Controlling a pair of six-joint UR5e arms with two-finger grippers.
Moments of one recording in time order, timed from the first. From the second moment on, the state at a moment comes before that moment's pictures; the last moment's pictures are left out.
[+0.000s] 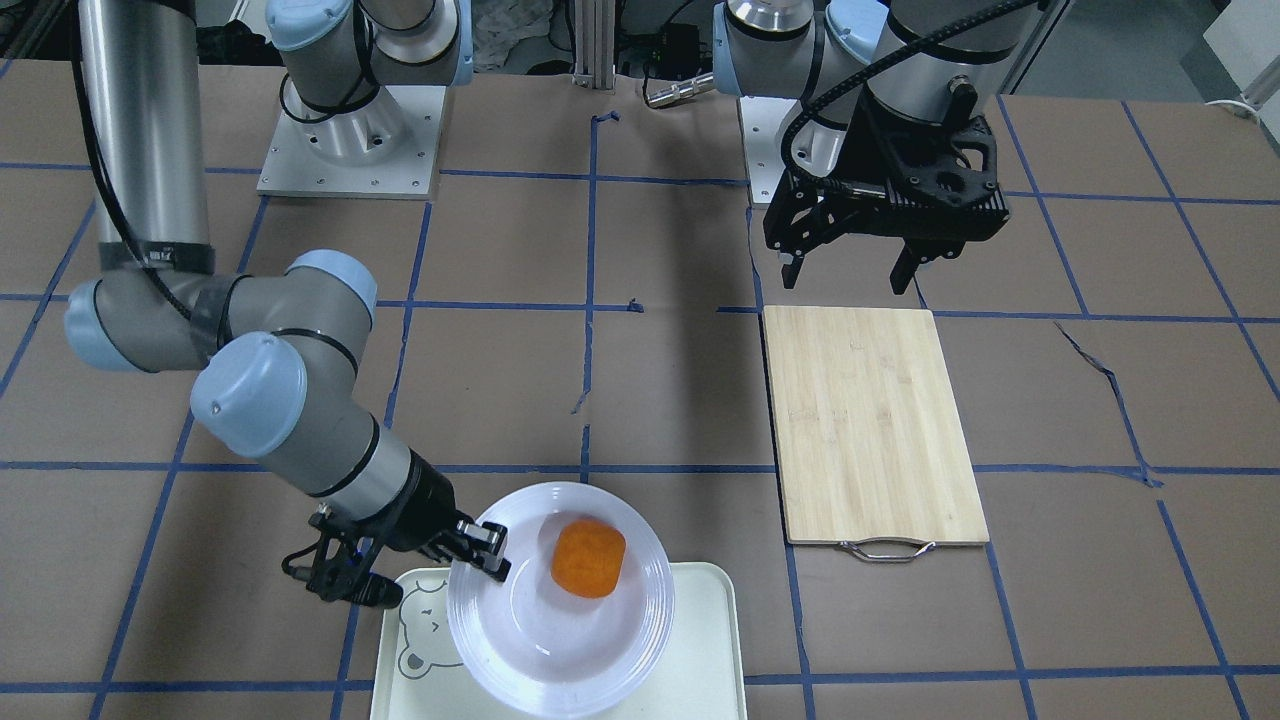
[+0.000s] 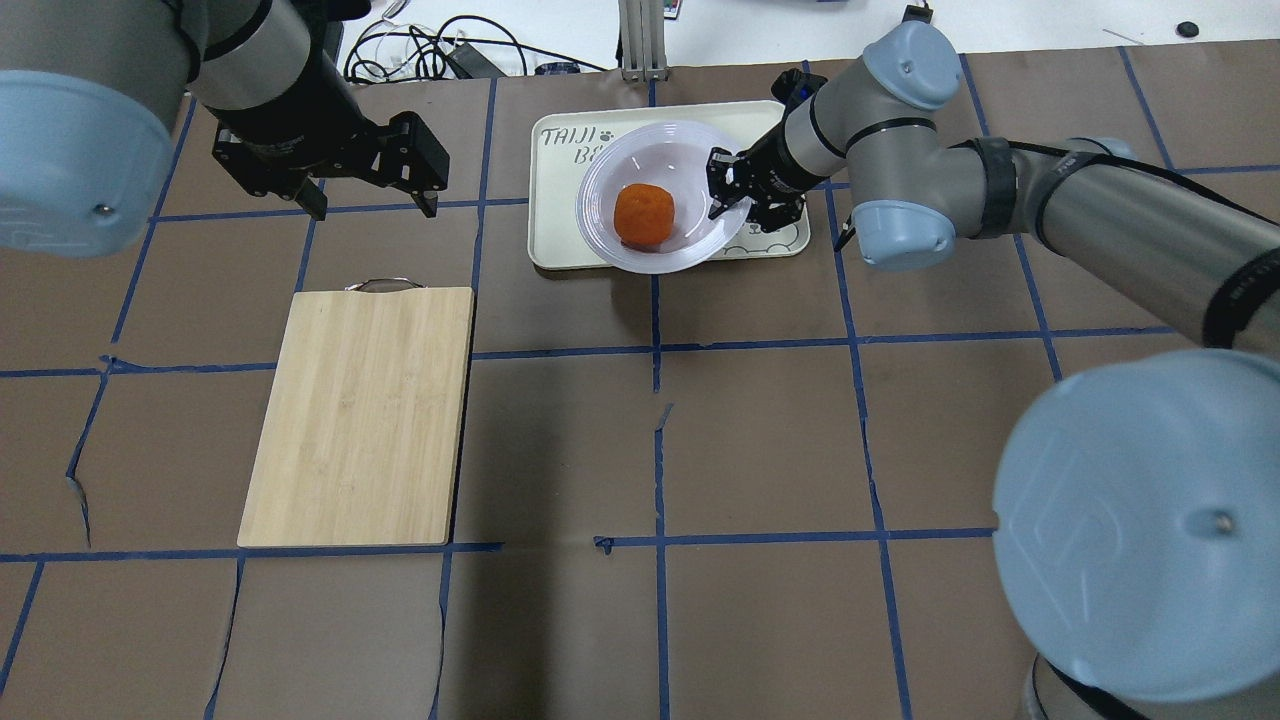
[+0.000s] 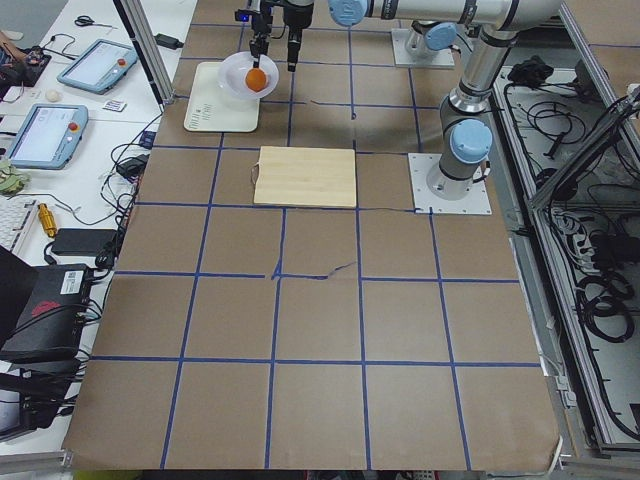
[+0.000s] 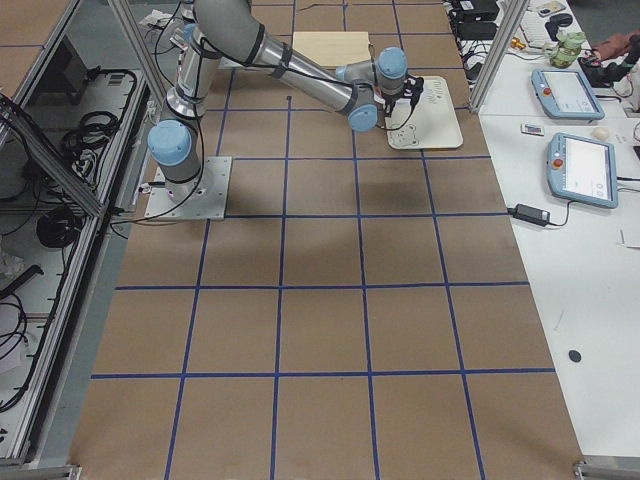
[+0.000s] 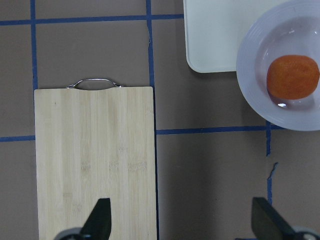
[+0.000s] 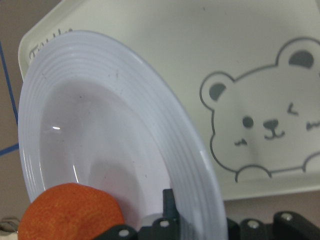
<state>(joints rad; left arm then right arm) -1.62 -1.58 -1.57 -1.43 1.56 -0.02 1.61 -0.96 1.55 -2.43 -1.10 0.42</state>
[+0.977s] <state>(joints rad) -1.62 -1.58 -1.57 -1.43 1.56 -0.02 1.60 -0.78 1.35 -2.43 -1.14 0.46</state>
